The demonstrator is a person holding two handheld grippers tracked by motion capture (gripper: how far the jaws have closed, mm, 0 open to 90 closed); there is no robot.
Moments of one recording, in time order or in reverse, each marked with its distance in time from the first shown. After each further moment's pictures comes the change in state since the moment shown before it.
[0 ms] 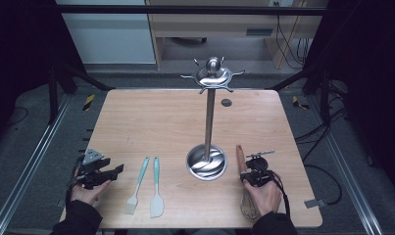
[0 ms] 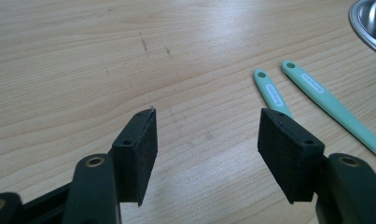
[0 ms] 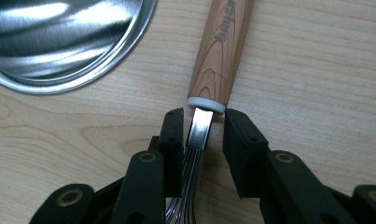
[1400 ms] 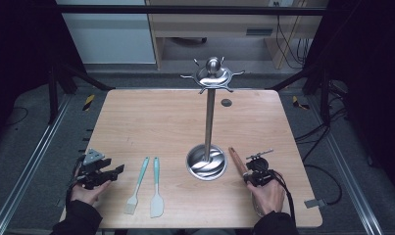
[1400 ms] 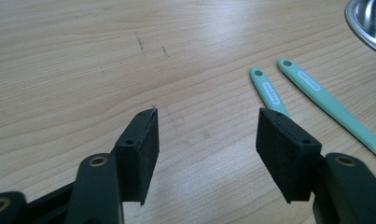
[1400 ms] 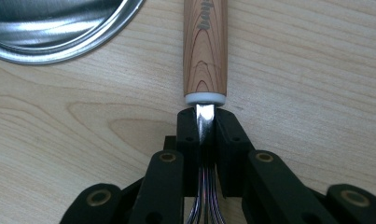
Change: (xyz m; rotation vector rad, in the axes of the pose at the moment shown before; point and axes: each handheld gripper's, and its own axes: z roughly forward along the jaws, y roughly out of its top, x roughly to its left) left arm -0.001 0.000 0.000 0.002 -0.009 0.009; right arm -0.006 0.000 -0.001 0.049 -0.001 -0.090
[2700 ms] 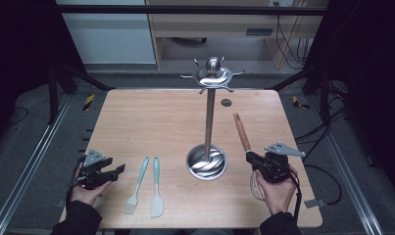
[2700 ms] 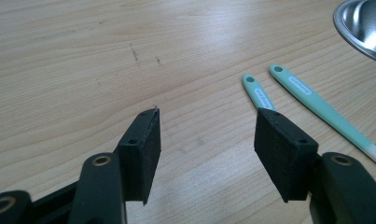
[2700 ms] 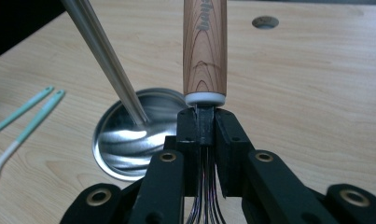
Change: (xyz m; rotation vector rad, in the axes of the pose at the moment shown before) left arm -0.004 0.000 -0.002 -0.028 -0.016 0.027; right arm -0.001 0.000 -0.080 -0.571 0.129 -0.013
